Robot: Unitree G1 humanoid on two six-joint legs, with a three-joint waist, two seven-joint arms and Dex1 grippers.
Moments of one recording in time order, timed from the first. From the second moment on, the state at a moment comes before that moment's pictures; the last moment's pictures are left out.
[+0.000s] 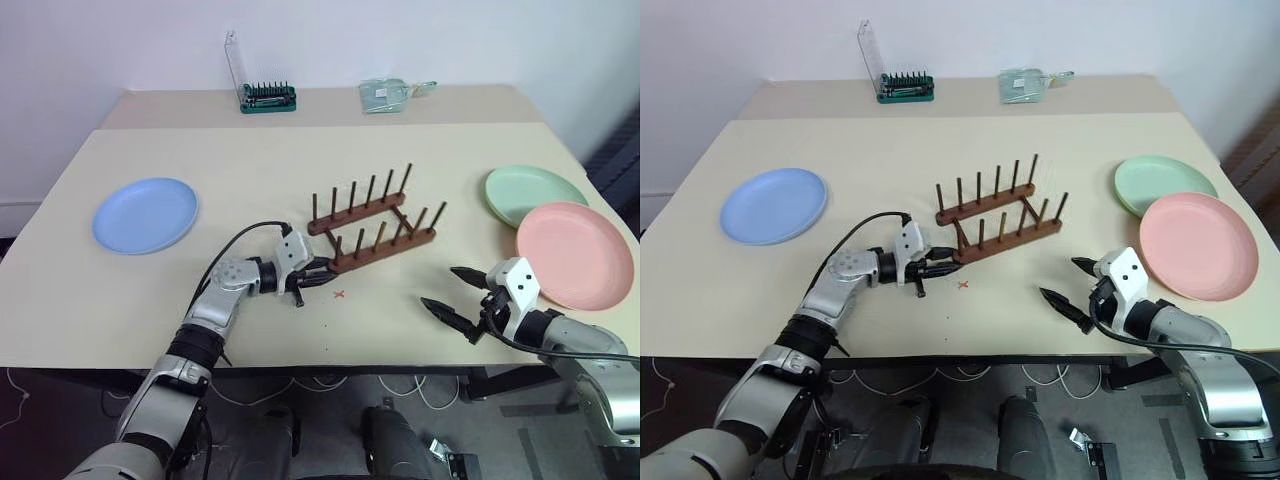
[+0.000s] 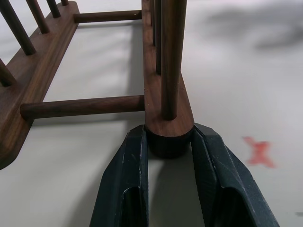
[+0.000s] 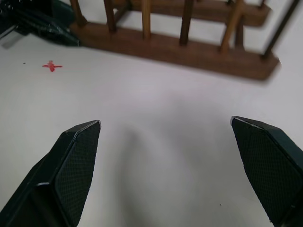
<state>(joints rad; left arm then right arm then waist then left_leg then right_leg) -0.59 0.28 -0.23 0.52 -0.09 -0.08 -1.04 0.08 -0.68 -0.21 -0.32 0.42 0.39 0.77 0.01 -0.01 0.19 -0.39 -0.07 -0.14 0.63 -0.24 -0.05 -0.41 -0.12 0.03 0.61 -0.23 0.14</state>
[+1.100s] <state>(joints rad) -0.50 0.25 -0.30 0.29 -0.01 0.12 -0.79 -0.29 -0.56 0.08 0.01 0.05 0.36 0.53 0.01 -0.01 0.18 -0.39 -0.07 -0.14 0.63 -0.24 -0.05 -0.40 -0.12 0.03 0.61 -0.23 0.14</state>
